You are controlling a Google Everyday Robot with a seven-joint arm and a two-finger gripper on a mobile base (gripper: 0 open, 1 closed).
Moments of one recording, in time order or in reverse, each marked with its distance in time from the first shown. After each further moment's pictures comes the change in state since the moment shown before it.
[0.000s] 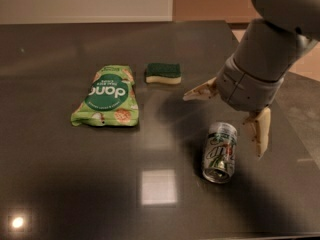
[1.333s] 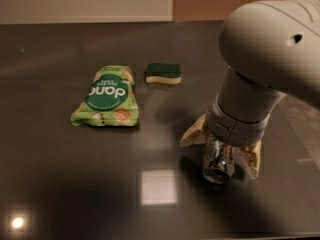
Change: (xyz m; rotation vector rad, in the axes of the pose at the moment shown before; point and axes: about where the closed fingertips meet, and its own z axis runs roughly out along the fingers) arm -0.023 0.034 0.046 -0.112 0.064 -0.351
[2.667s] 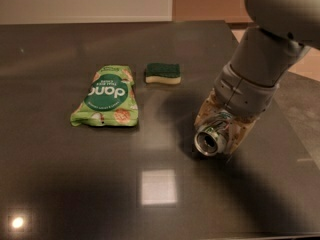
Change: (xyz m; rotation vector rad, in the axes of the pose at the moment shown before) arm 0.023 -0.019 -0.033 0.085 -0.135 0.303
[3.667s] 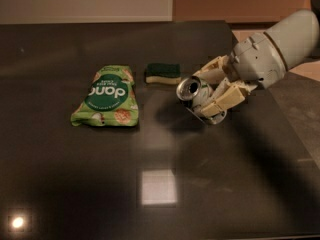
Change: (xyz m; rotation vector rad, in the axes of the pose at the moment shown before) arm 0.002 -0.065 -0.054 0.323 -0.626 0.545
